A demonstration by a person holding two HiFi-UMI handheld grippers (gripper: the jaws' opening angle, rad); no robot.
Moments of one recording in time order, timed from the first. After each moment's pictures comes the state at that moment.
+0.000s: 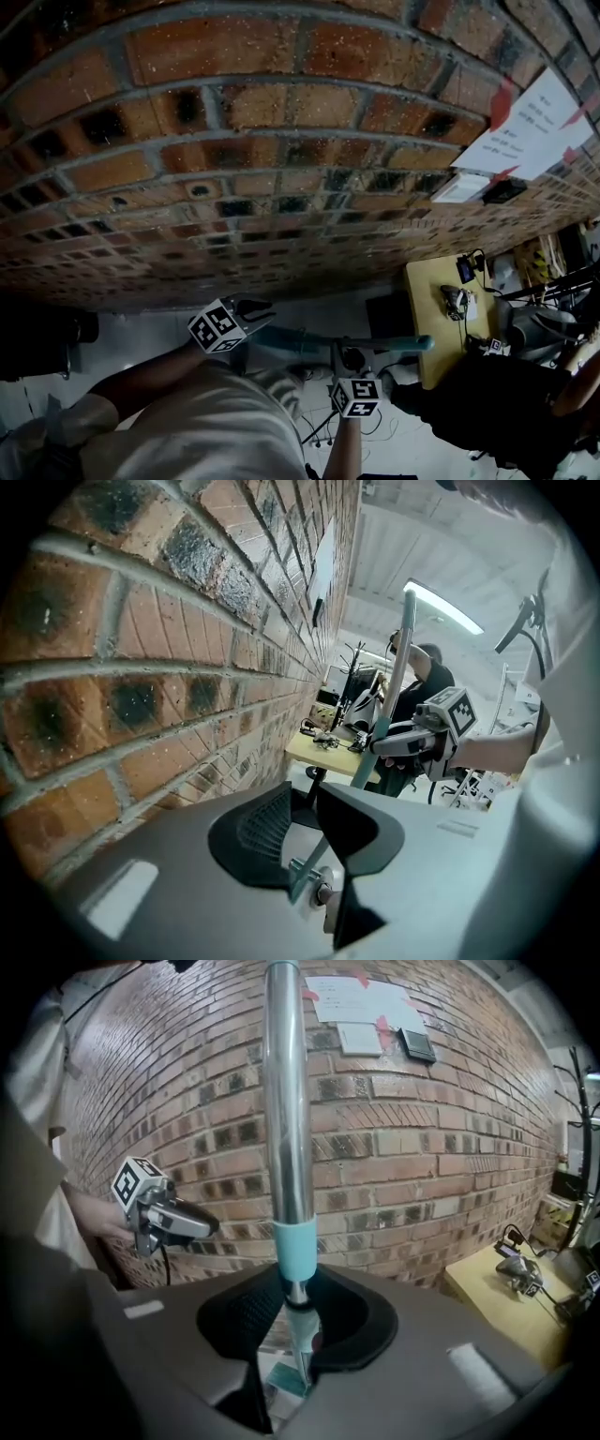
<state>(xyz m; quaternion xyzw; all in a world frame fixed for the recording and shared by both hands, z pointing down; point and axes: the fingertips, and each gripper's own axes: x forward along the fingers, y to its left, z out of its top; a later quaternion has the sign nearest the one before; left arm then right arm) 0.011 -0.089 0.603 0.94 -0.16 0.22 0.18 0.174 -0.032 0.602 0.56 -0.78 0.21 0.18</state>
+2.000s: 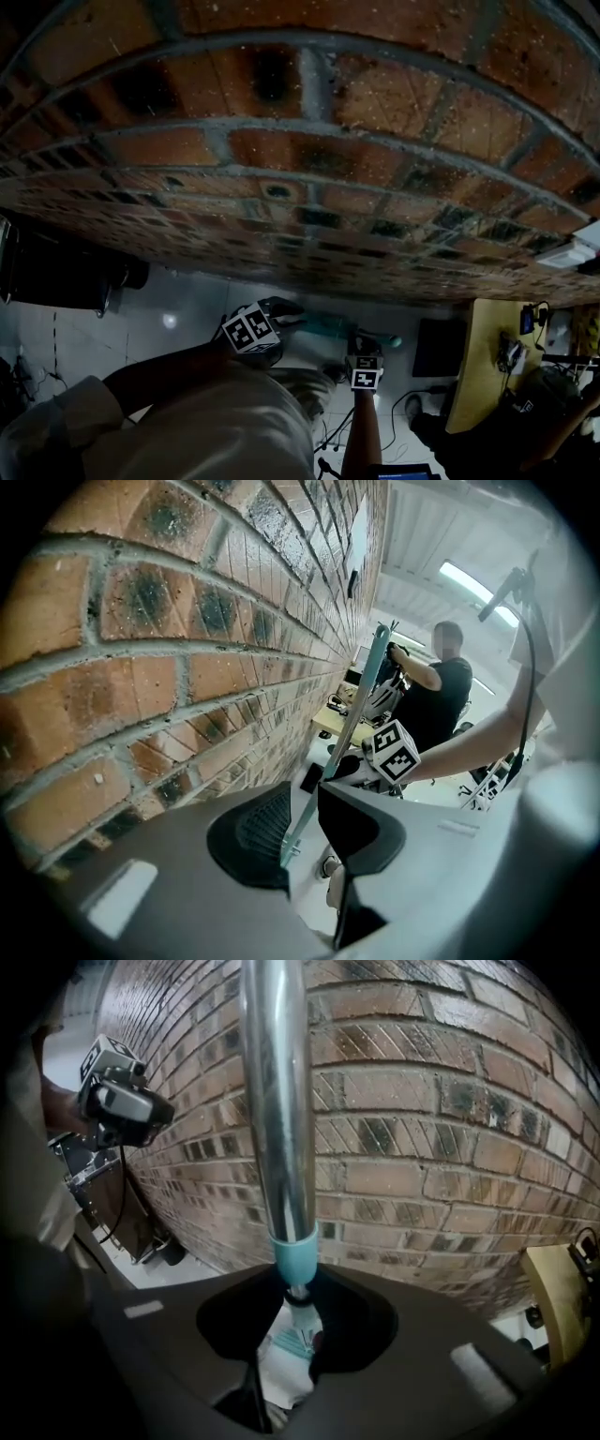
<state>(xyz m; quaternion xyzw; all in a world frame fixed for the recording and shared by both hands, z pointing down) -0.044 -0.080 0.673 0.90 -0.23 0.28 0.23 0.104 -0.091 0.816 0.42 -0.82 0.23 0.32</state>
